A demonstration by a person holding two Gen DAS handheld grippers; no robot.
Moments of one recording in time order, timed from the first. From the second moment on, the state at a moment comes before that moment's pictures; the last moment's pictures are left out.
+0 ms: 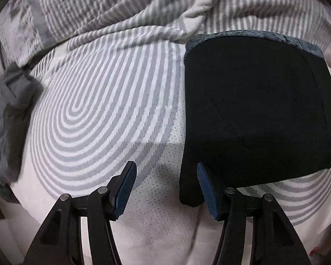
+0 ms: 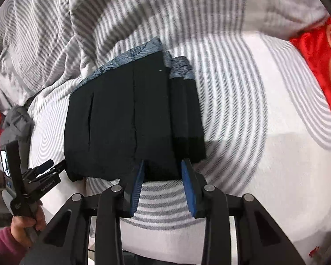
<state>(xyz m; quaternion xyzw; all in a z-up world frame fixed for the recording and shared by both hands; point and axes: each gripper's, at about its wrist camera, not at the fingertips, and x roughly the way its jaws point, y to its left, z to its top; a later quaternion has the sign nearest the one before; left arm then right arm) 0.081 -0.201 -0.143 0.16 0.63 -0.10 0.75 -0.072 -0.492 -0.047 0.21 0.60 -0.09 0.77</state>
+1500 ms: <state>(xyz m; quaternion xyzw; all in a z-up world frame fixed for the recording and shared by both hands) 0.053 -0.164 -0.039 0.09 0.65 -0.18 0.73 -0.124 -0.443 -0.015 0.28 0.64 -0.07 0.72</state>
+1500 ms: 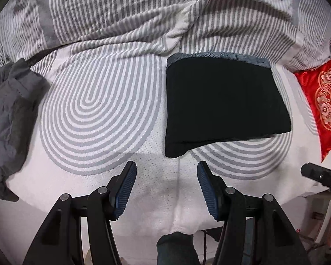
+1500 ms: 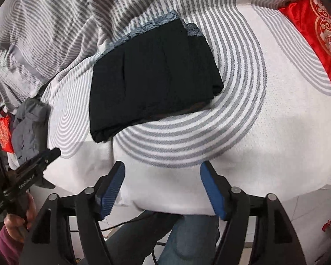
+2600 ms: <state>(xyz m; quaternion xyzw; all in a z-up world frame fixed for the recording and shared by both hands) 0.093 -0.198 -0.085 0.04 0.68 -0.19 0.70 -0.110 -0.487 -0.038 0.33 0.65 -0.06 0.68</state>
